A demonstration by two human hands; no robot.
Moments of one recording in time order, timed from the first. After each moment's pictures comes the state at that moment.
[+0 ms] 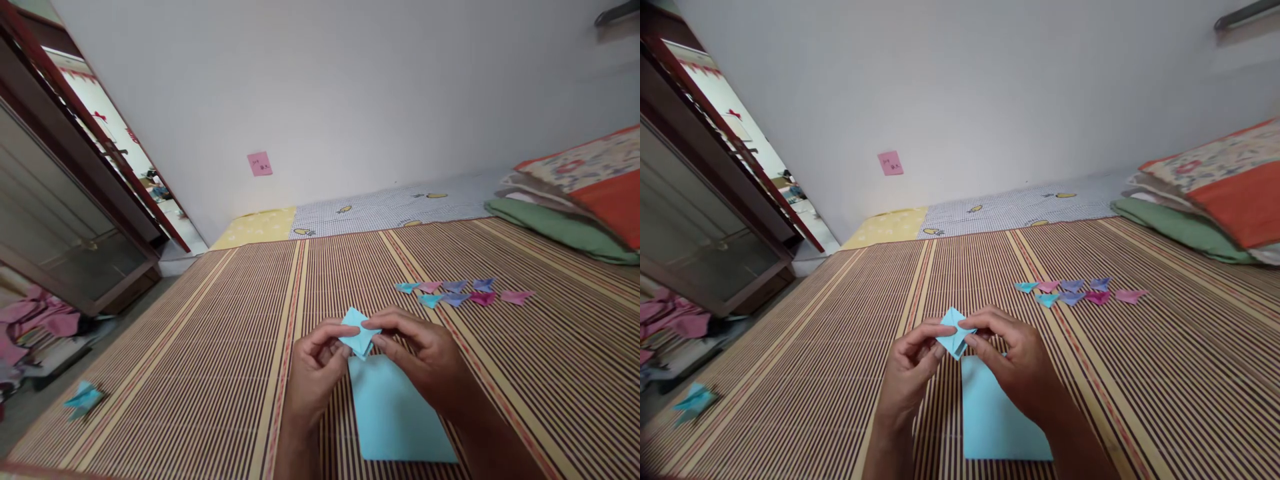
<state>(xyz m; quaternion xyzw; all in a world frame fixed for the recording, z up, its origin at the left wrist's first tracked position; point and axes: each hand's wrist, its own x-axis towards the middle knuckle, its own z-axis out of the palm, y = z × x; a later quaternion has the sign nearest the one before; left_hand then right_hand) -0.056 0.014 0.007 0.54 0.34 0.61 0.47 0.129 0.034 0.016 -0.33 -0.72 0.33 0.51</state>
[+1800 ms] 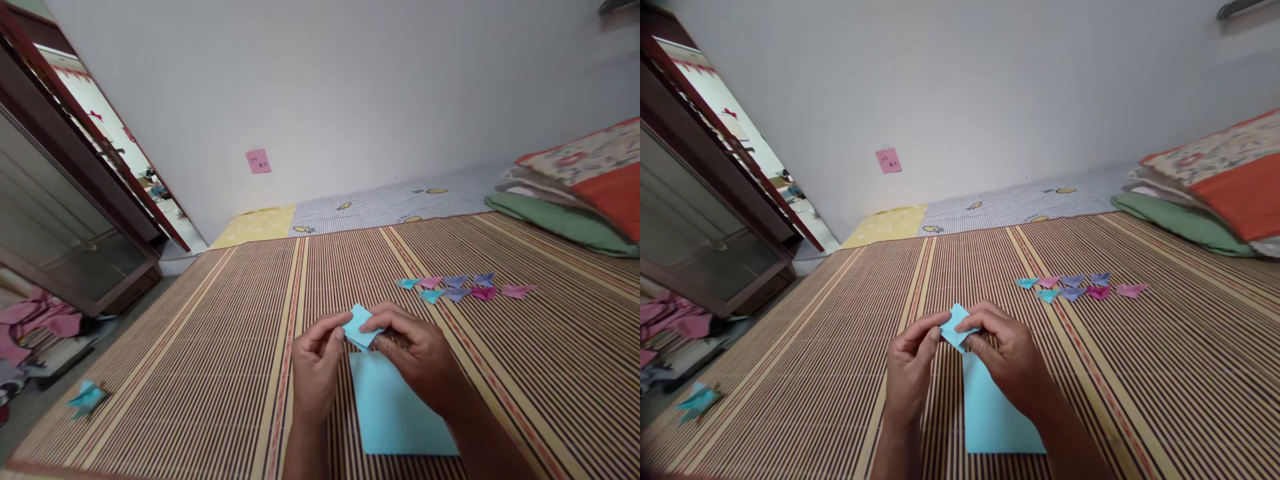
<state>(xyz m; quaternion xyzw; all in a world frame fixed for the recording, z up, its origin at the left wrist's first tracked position) -0.050 0.011 0.006 0.52 0.42 0.63 0.39 0.118 0.032 0.014 -0.32 -0.71 0.34 0.53</state>
